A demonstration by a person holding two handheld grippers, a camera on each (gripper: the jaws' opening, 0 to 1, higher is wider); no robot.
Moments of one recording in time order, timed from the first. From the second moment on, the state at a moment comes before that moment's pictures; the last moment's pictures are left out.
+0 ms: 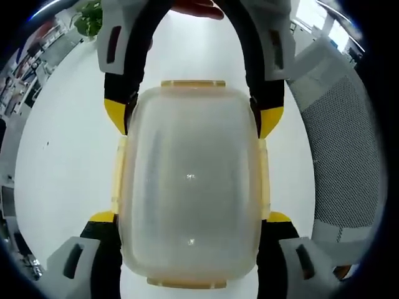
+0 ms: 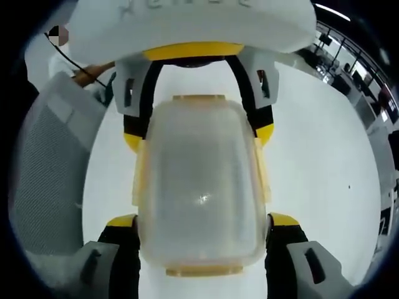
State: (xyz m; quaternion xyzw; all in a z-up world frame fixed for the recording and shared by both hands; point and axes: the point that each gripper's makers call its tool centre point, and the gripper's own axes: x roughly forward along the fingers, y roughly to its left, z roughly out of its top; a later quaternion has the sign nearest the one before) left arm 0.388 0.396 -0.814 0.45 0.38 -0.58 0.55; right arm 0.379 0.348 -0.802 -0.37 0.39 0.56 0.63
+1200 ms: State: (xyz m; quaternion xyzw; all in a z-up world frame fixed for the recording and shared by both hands) left arm 0.422 0.397 -0.814 0.45 0.39 -0.58 0.56; right arm 0.413 0.348 -0.802 -0.37 0.40 0.55 0.63
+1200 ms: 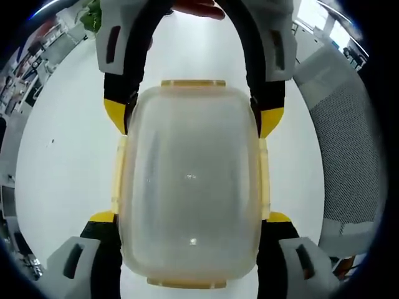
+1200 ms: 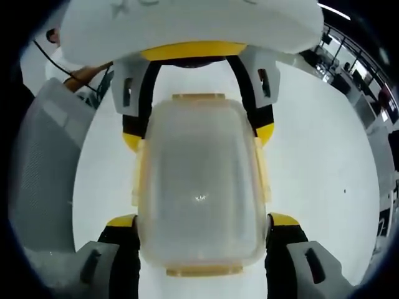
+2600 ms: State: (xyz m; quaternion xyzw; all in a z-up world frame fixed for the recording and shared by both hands) left arm 0.428 0.393 -0.813 0.46 0.38 -0.58 0.55; right arm 0.415 0.353 -0.803 -0.38 0.39 0.56 0.62
